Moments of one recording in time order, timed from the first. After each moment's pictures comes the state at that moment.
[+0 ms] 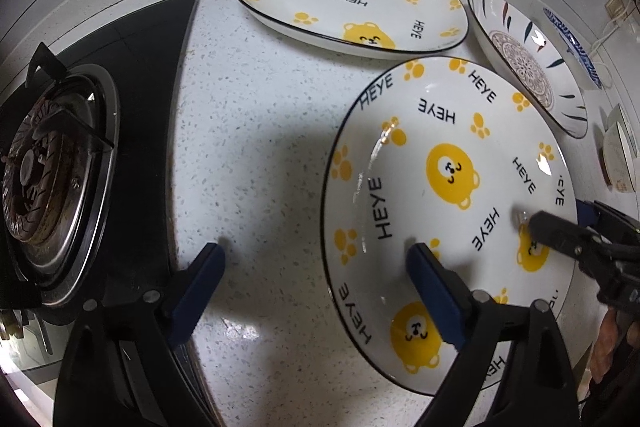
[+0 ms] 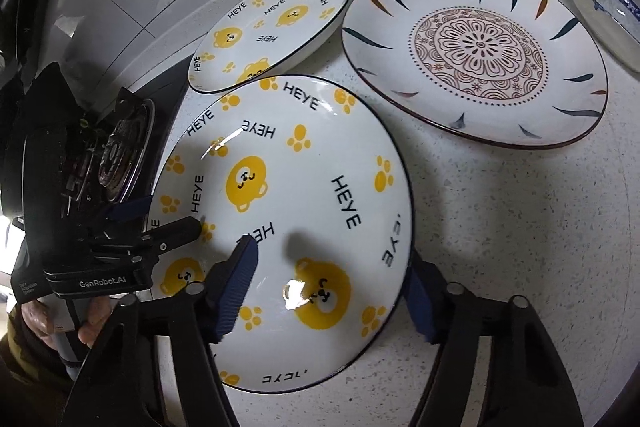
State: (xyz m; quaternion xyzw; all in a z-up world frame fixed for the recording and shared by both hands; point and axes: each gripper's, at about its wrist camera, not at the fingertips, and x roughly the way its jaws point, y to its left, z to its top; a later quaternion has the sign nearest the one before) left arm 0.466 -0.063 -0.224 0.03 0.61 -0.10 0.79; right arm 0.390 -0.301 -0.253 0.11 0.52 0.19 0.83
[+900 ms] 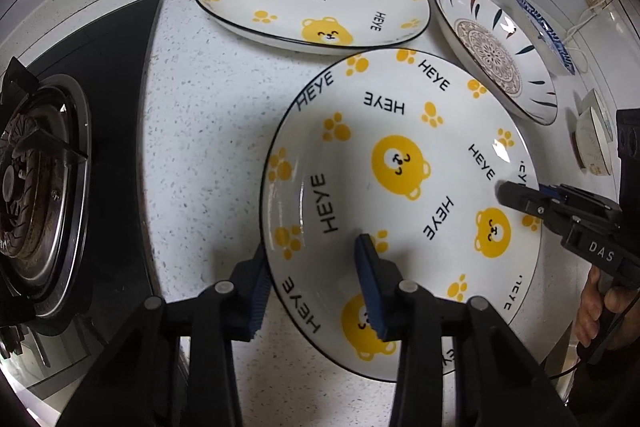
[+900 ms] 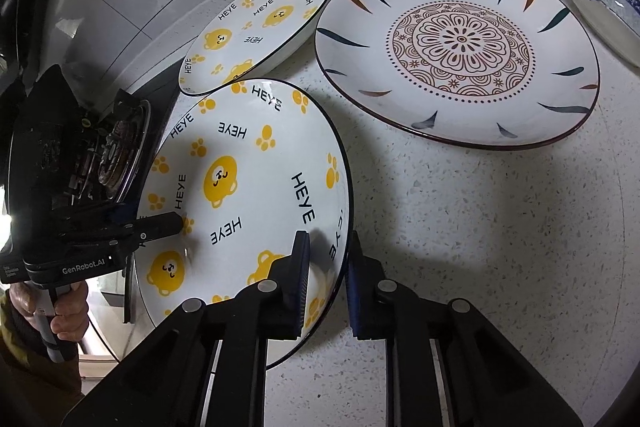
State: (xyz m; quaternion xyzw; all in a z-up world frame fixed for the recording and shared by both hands) left arm 0.472 -0.083 -0.216 0.02 0.62 -0.15 0.77; right arm 0.394 -0.323 -0.257 0.12 0.52 0.20 0.82
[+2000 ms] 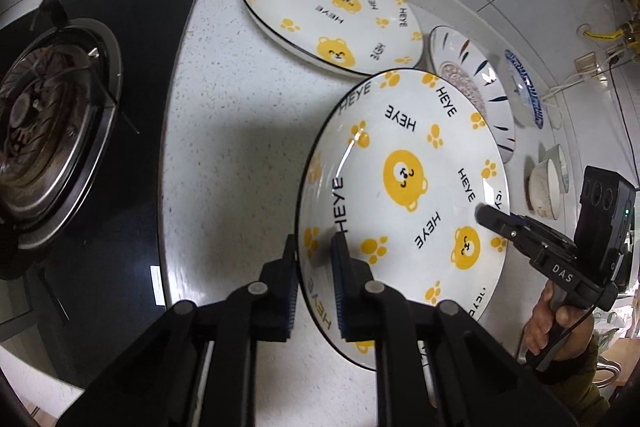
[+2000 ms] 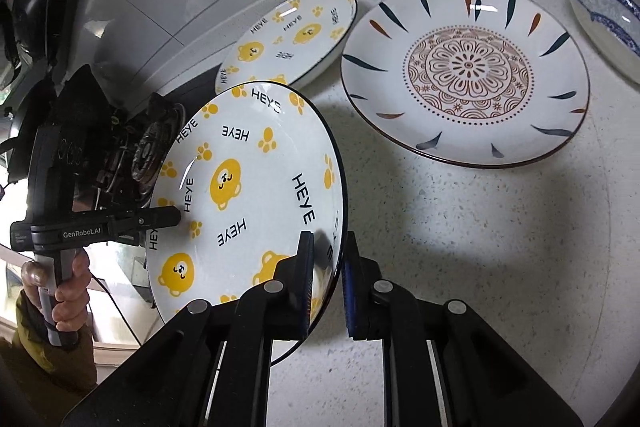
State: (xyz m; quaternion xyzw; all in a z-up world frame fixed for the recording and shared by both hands) left arm 0.452 -0.031 -0.173 -0.11 0.63 -0.16 0.75; right arm 0.377 -0.341 -0.217 0.12 0.50 0.25 0.82
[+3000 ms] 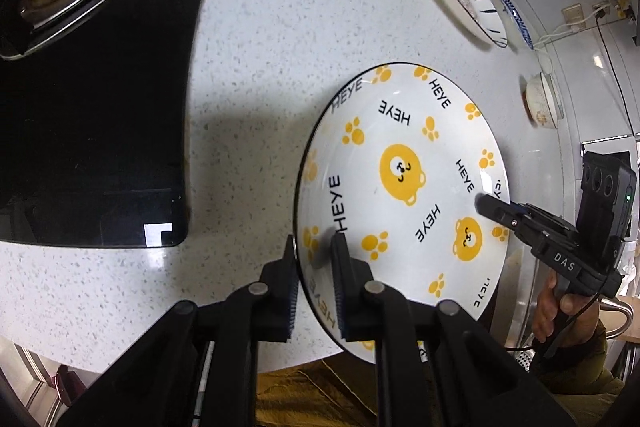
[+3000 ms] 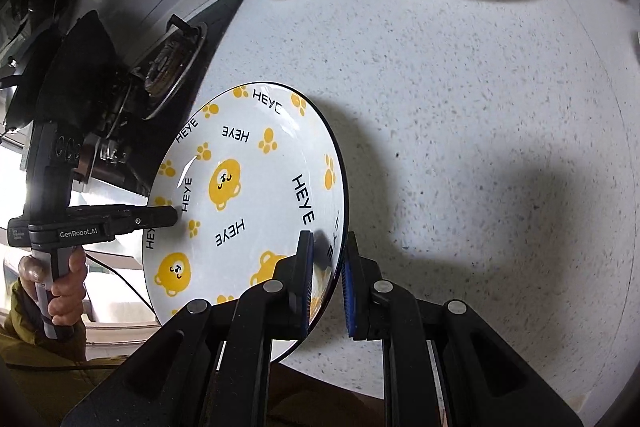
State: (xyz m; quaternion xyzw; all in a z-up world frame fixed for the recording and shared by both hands) left arm 0.324 -0.004 -0.211 -0.11 0.67 -0.18 0.71; right arm 0.268 -0.304 -0.267 0.11 0.55 0.22 0.79
